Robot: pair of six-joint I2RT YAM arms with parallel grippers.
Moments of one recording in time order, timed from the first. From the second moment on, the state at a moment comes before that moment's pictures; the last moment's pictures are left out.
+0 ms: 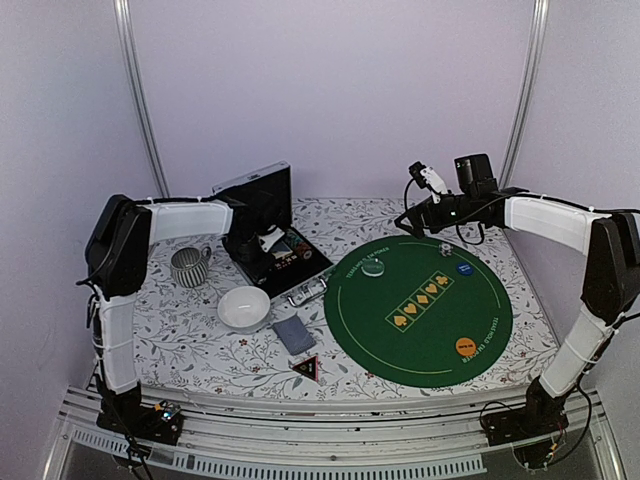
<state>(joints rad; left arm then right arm) -0.56 2.09 1.57 -0.75 -0.28 0.13 0.34 1.69 1.30 -0.23 -0.40 -0.19</state>
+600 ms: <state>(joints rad) -0.54 2.12 1.62 -0.78 -0.21 0.15 0.34 1.69 1.30 -0.23 -0.40 -0.20</state>
